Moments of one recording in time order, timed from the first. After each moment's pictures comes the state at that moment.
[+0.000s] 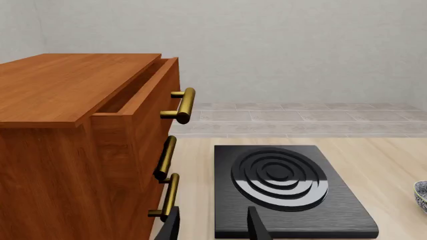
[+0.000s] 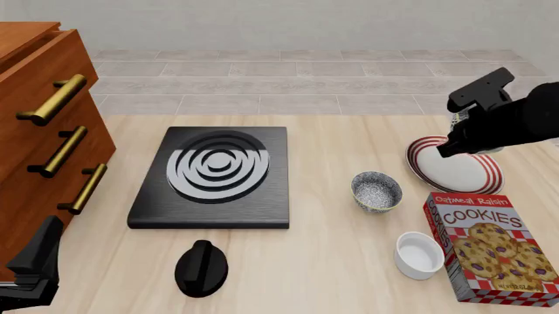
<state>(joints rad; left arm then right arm) 0.00 0.01 0.00 -0.01 0.00 -0.05 1.48 -1.02 0.43 -0.51</state>
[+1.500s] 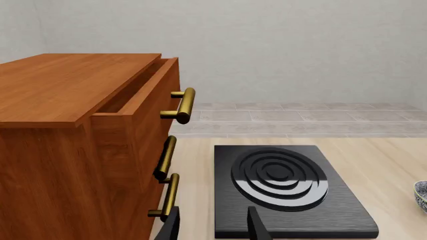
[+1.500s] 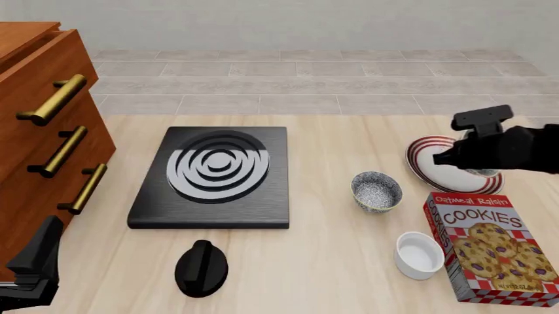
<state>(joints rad) 0.00 0.01 0.00 -0.01 0.00 -0.16 1.74 -0.96 0.05 -0.29</state>
